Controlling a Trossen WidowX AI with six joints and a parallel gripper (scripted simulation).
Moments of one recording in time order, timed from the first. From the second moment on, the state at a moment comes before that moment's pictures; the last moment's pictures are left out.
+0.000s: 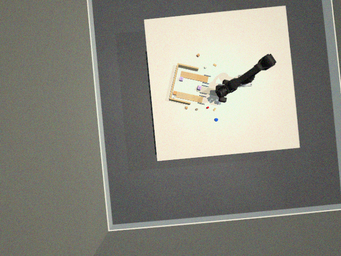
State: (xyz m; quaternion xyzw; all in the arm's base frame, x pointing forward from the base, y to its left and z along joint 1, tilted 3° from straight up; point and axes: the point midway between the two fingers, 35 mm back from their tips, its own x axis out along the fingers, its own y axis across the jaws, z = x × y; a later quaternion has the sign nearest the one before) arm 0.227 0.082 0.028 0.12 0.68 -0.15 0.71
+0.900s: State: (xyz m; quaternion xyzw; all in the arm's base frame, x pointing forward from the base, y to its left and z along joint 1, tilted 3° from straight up) arm 0.265 0.066 0.071 0.16 0.67 -0.18 0.70
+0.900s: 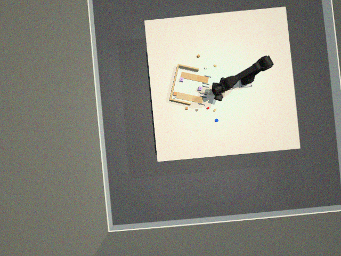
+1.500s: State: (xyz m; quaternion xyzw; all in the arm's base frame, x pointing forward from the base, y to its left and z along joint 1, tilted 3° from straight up) arm 0.321 0.042 0.080 0.16 0.67 -0.18 0.70
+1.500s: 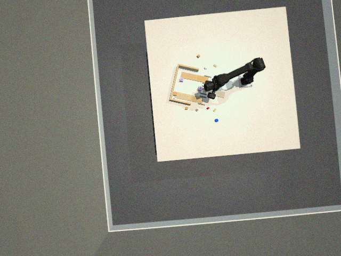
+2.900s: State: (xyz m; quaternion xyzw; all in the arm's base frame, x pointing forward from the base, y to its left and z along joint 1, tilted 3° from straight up) arm 0.413 0.007 0.087 0.16 0.67 -0.18 0.70
